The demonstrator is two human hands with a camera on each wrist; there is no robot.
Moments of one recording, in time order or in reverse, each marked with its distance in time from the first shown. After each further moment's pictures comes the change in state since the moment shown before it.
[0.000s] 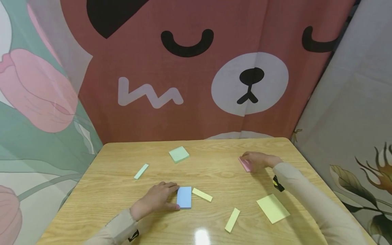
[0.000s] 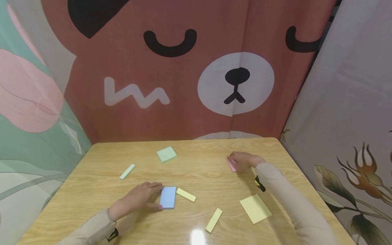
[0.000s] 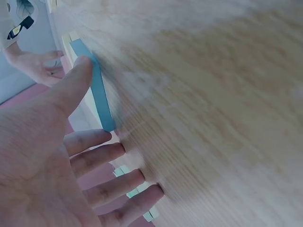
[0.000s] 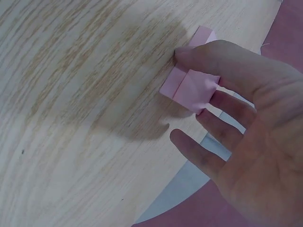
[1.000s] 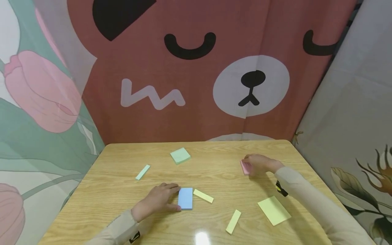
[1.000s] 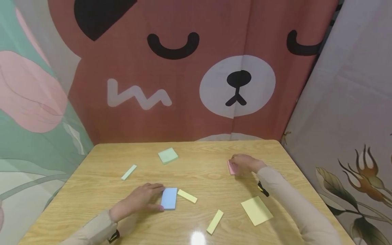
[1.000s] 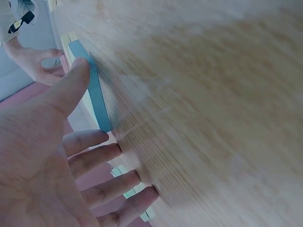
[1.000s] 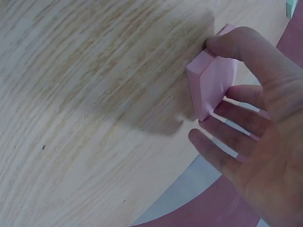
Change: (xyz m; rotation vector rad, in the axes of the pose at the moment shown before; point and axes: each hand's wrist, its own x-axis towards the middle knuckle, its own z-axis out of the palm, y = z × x) left_hand -0.003 0.000 0.000 0.016 0.036 0.027; right_hand 0.003 -0.010 0.006 -0.144 0.052 0.034
